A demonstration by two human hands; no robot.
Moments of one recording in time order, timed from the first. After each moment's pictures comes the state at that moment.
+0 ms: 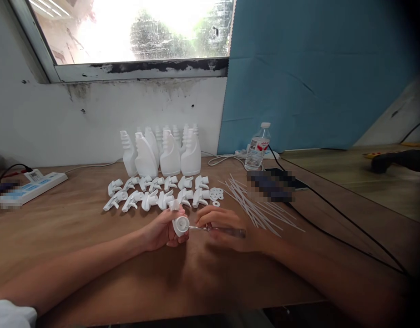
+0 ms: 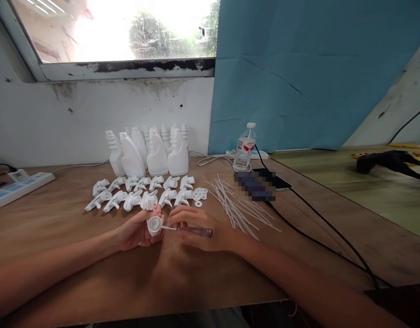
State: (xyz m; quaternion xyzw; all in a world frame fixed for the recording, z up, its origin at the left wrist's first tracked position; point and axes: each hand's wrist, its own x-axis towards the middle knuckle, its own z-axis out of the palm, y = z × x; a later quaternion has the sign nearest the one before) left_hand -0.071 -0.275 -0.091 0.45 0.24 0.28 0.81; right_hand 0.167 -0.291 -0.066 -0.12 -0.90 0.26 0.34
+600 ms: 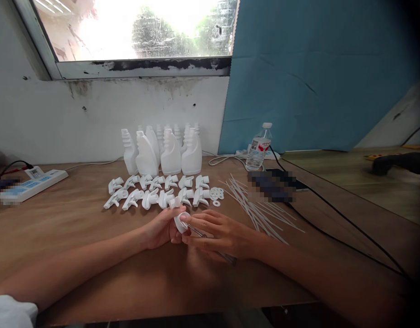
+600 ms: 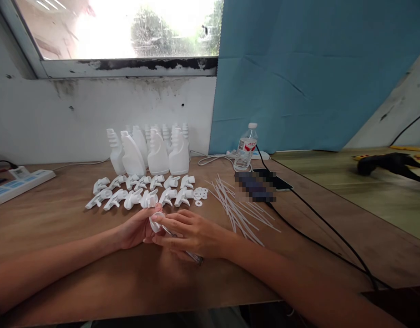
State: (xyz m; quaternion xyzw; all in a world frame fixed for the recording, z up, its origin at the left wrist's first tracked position) left_hand -0.068 -0.272 -0.095 0.41 0.26 0.29 0.82; right_hand 0.156 -0.290 -0.072 -0.04 -0.96 -0.14 0.25
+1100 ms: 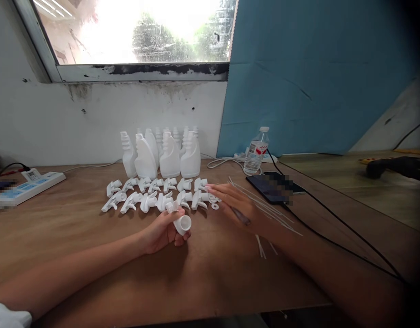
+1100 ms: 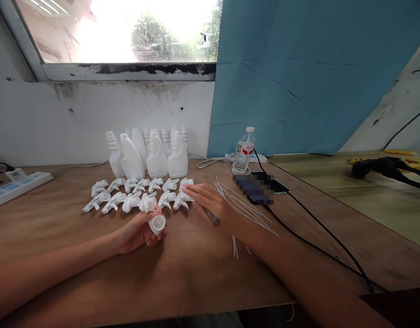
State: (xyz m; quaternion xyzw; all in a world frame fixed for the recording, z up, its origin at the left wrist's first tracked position) left_hand -0.065 -0.277 -0.094 0.44 0.25 0.33 0.80; right_hand 0.195 -0.264 -0.061 -0.20 -0.89 -0.03 0.40
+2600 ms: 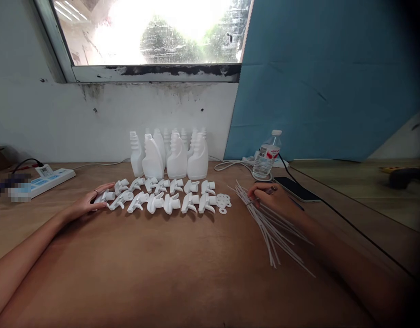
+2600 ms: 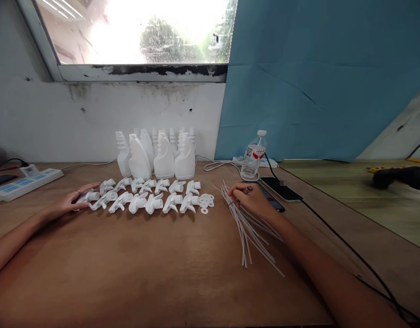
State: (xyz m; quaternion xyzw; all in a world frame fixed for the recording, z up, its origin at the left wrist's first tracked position) left_hand -0.294 -0.225 -0.082 0.72 0.56 0.37 0.15; right_hand 0.256 -0.229 -0.049 -0.55 -0.69 0.27 0.39
